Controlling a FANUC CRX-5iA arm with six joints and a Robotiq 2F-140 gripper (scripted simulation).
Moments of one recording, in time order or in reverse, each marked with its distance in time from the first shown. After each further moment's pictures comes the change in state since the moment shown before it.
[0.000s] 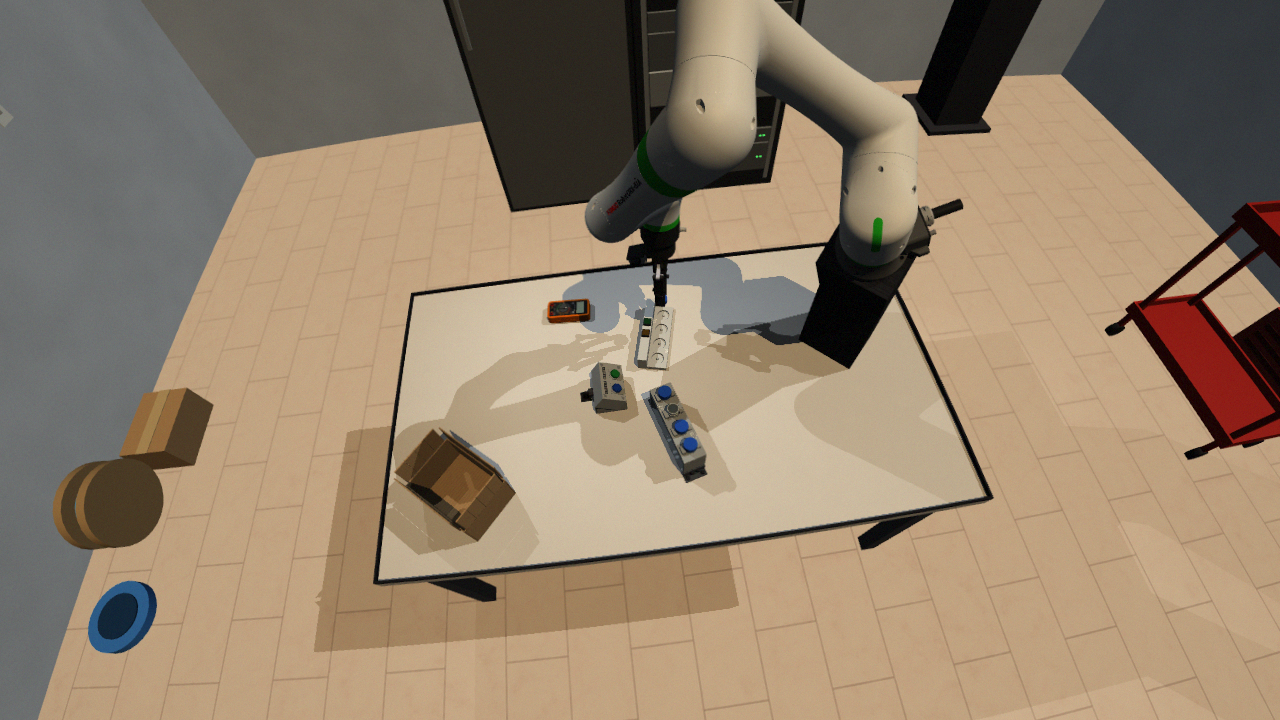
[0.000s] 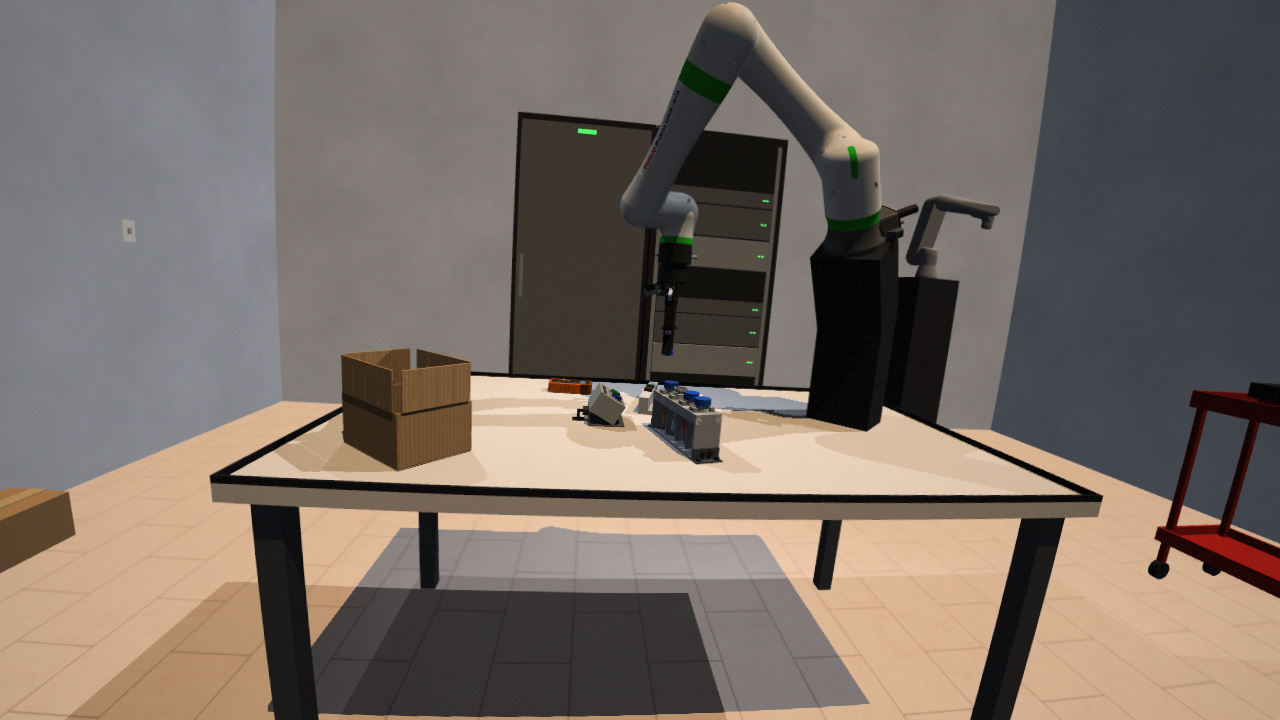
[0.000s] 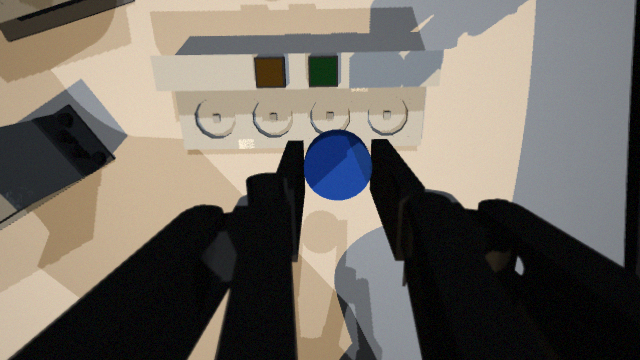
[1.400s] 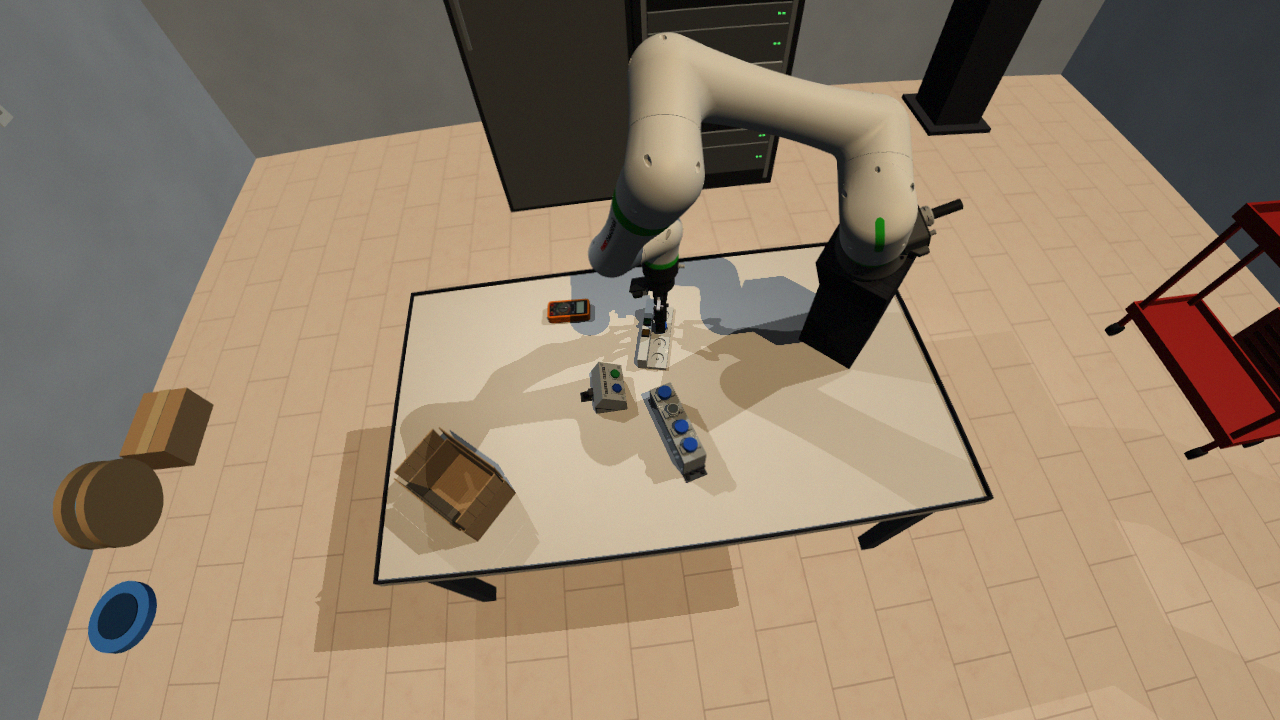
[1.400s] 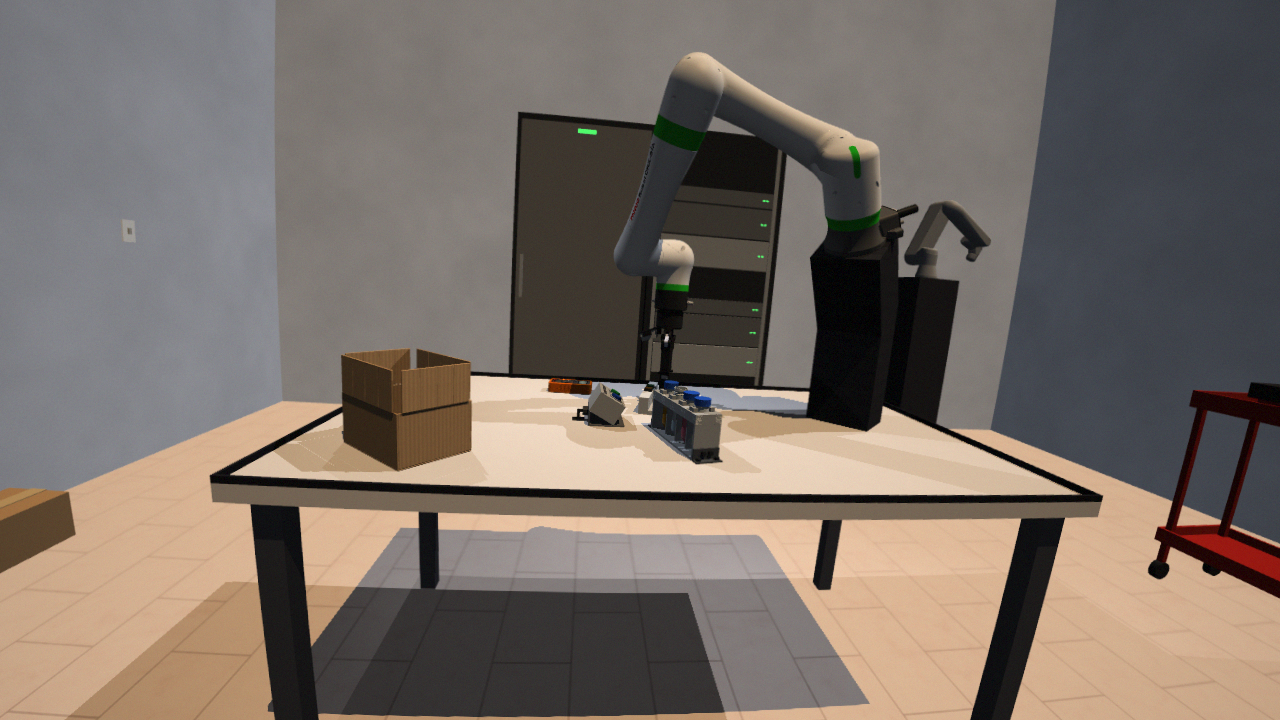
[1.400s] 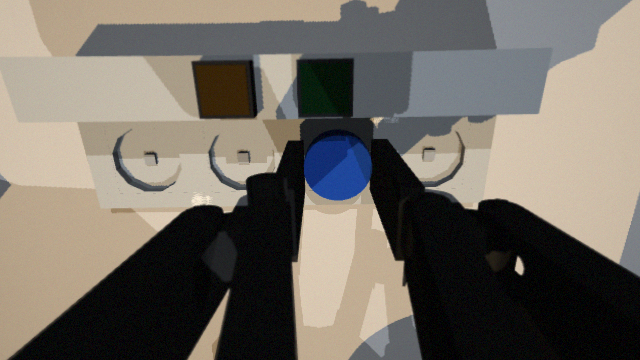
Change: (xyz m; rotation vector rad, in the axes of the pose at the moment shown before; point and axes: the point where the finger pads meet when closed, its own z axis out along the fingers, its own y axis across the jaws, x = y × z) arm 0.001 0.000 0.128 0.002 0.000 0.000
